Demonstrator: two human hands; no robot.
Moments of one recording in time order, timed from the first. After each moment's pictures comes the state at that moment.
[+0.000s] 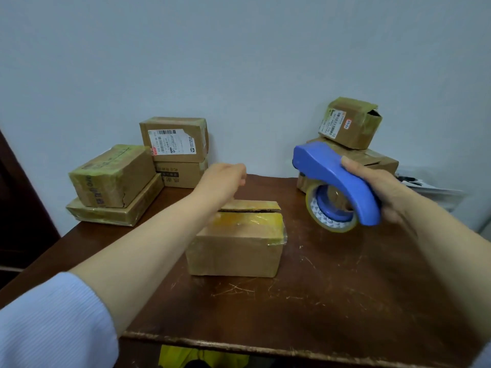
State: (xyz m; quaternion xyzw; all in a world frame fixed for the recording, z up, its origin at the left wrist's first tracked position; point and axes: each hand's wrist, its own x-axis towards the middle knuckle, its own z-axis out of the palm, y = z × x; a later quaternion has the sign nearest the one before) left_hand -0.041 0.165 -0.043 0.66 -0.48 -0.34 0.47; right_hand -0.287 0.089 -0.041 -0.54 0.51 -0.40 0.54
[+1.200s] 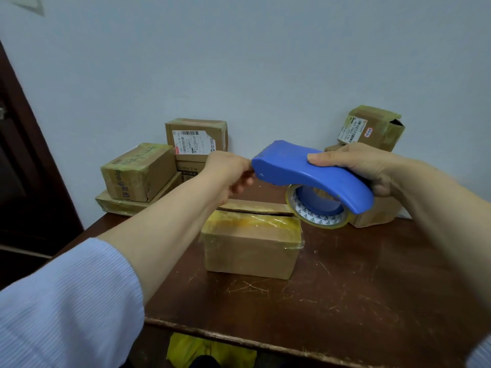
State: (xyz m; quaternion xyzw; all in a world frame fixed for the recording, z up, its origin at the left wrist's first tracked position) left_hand -0.020 0.156 -0.029 0.63 -0.36 -0.39 0.57; right_hand -0.226 0.108 0.013 -0.71 0.48 -0.20 0.48
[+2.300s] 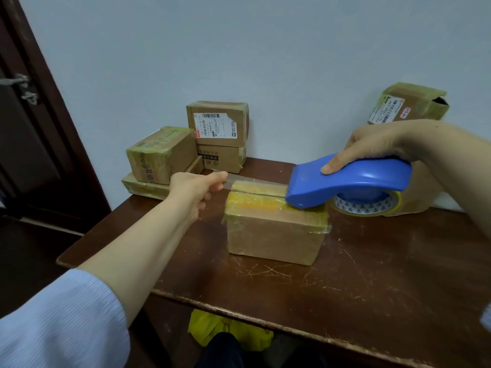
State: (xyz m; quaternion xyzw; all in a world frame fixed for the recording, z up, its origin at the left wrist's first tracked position) left_hand 0.056 0.187 -0.097 0.68 -0.22 -0.34 0.61; right_hand -0.199 0.089 0.027 -0.80 0.54 0.04 0.26
